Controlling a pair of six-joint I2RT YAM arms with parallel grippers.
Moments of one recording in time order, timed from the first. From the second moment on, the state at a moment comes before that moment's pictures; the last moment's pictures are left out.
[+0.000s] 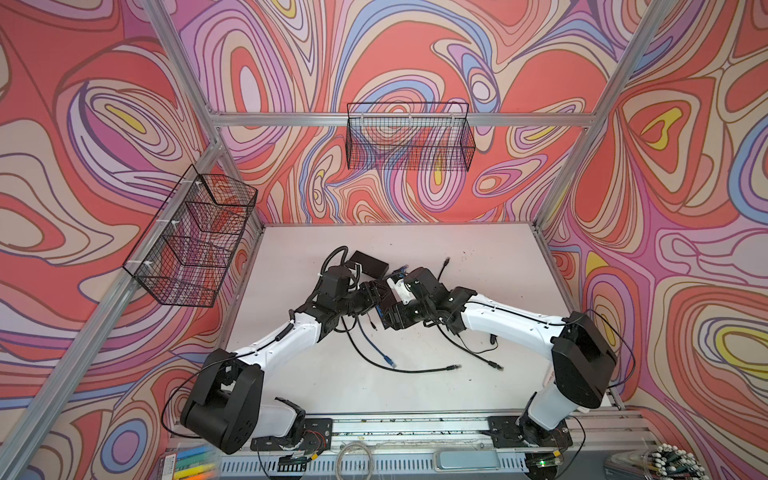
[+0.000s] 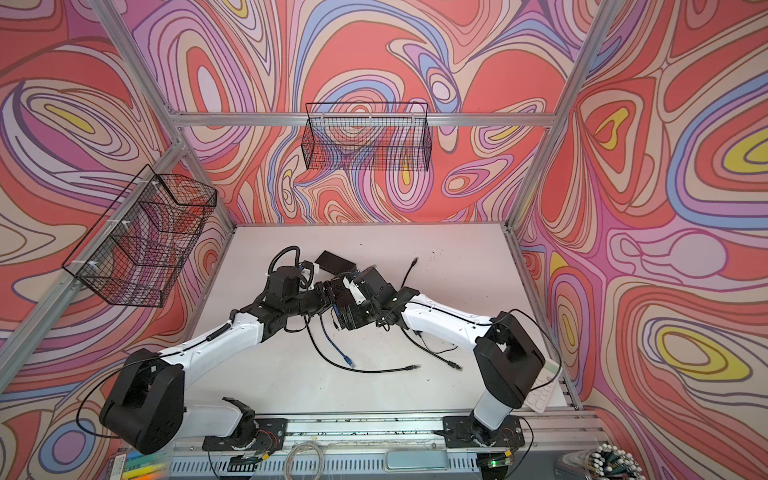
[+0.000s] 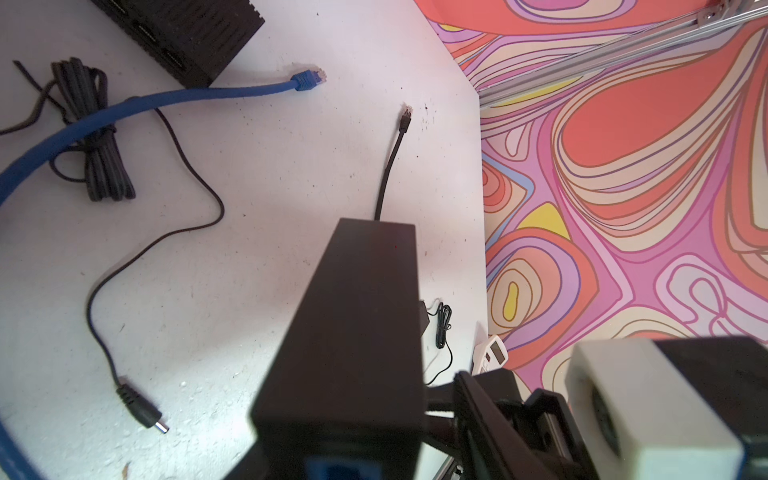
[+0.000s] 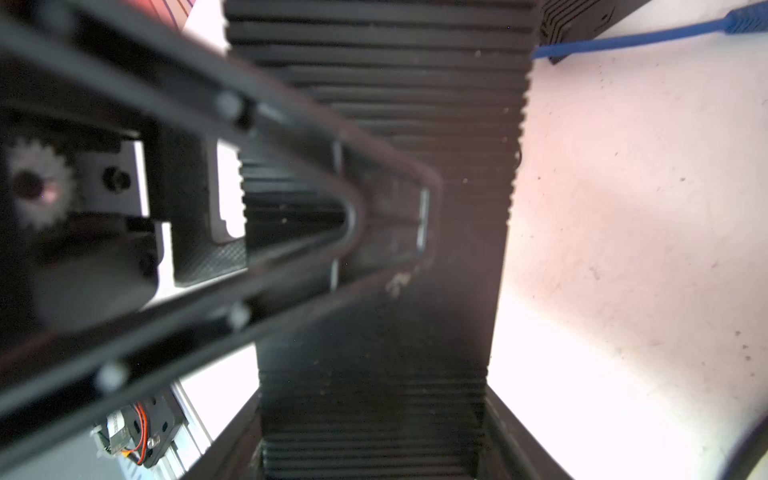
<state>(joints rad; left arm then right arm) -0.43 1.35 0.76 0.04 0.44 -0.96 0.81 1.66 1.19 -0.37 -0.21 0.39</state>
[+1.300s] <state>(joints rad) -0.42 1.35 0.70 0.13 0.46 -0.97 0.81 1.67 1.25 -0.39 -0.14 0.41</state>
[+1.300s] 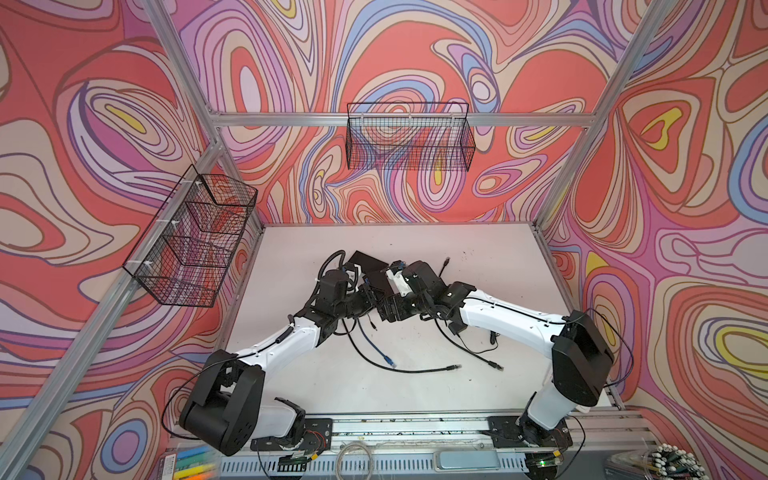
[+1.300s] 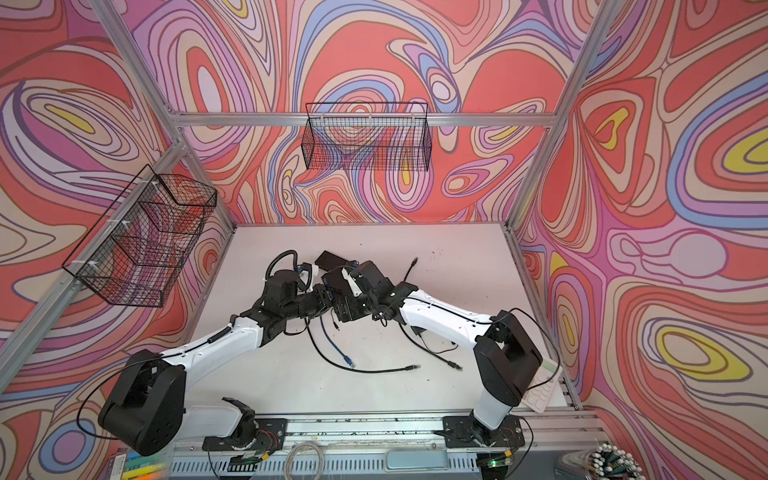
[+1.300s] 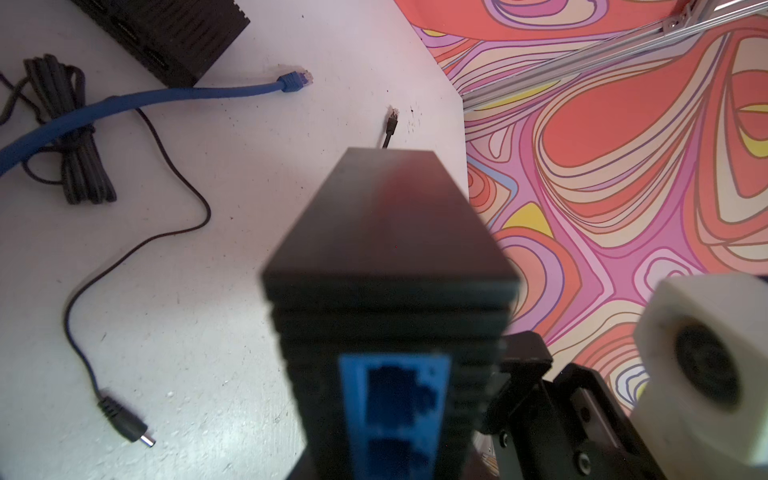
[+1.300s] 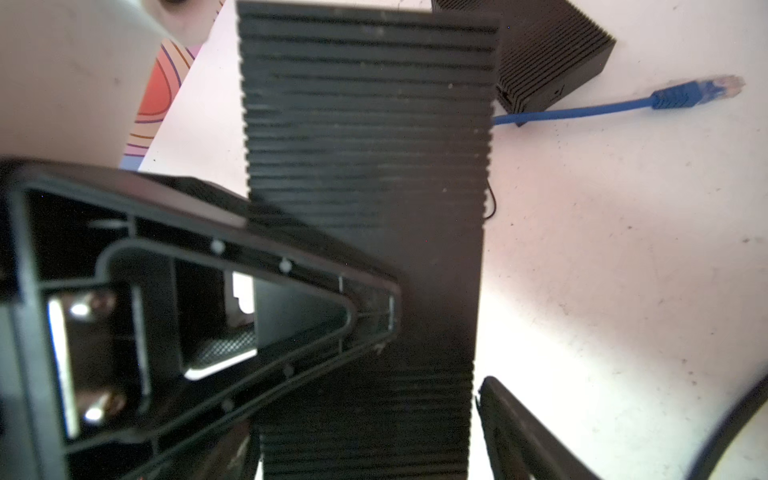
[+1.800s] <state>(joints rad) -0.40 1.33 0.71 0.05 0.44 -0.95 0.80 1.43 1.10 -0.48 0.06 0.43</state>
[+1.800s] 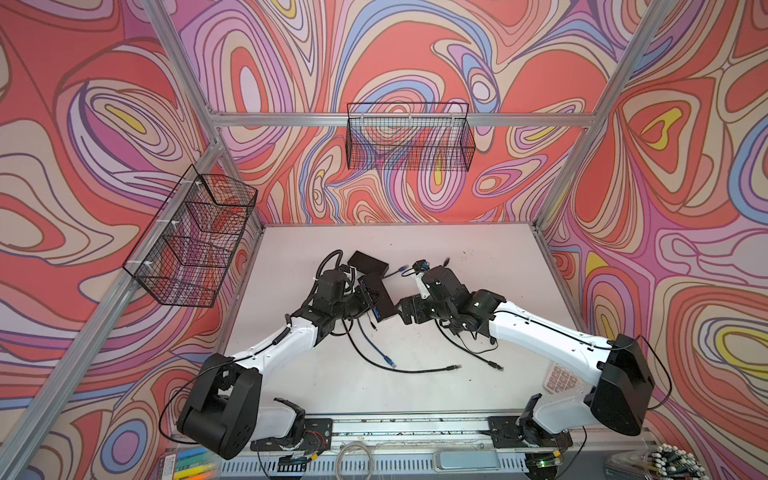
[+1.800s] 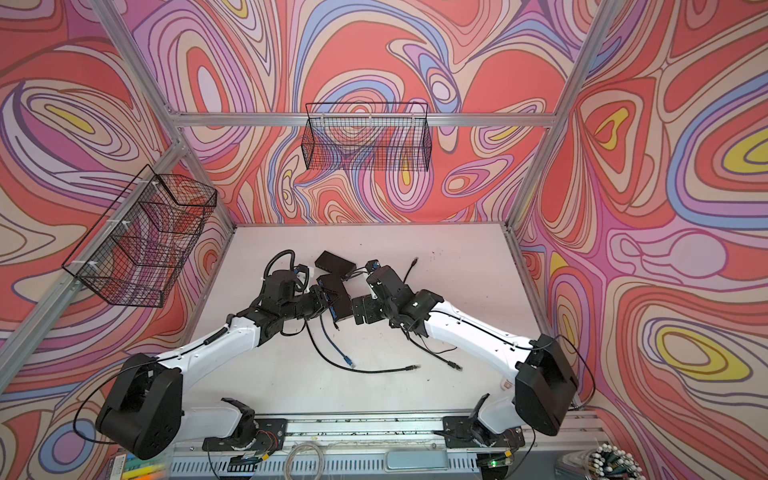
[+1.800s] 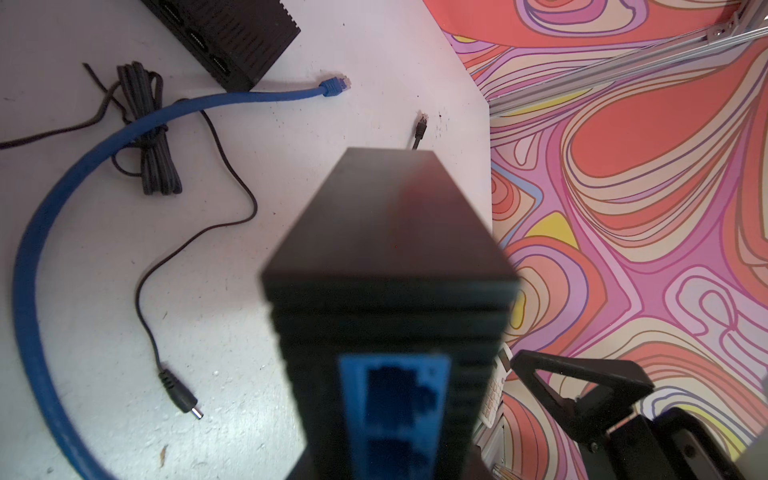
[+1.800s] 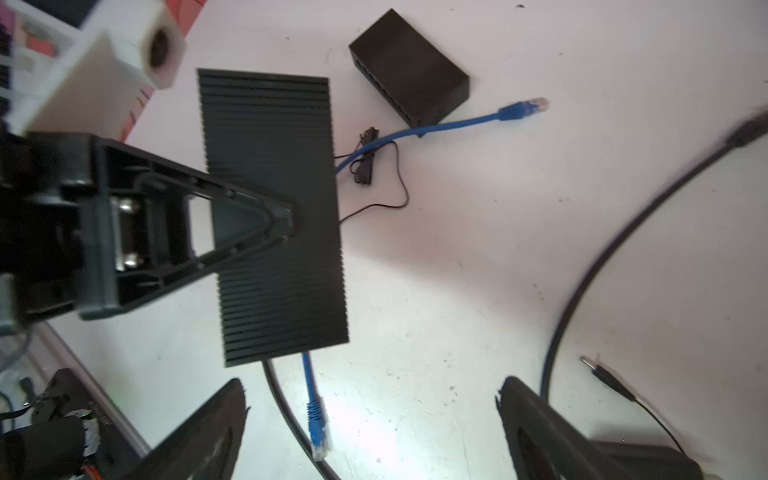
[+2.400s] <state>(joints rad) -0.40 1.25 0.67 0.01 0.43 -0.95 0.48 1.52 1.04 -0.68 0.13 0.29</state>
